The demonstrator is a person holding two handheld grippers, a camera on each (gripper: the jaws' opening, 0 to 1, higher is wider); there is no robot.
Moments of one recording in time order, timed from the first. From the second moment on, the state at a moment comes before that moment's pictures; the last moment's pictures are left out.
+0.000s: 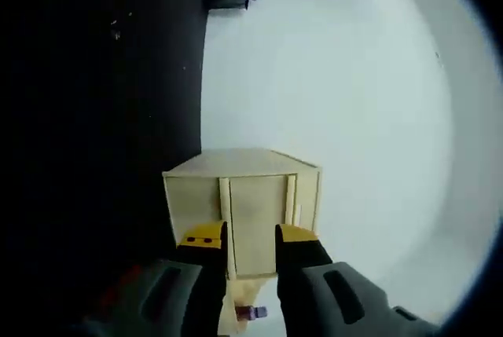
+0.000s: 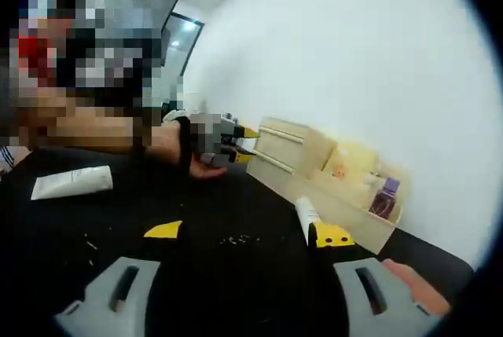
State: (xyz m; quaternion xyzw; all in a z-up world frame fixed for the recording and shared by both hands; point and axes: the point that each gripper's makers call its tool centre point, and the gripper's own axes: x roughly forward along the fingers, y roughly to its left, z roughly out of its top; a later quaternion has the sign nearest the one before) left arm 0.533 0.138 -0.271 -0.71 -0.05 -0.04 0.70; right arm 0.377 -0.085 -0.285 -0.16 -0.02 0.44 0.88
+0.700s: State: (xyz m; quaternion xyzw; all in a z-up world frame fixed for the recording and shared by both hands) left arm 0.546 0.133 -0.280 -0.69 -0.04 -0.02 0.72; right arm 0.375 -0.084 -0.288 -0.17 -0.02 0.44 0.88
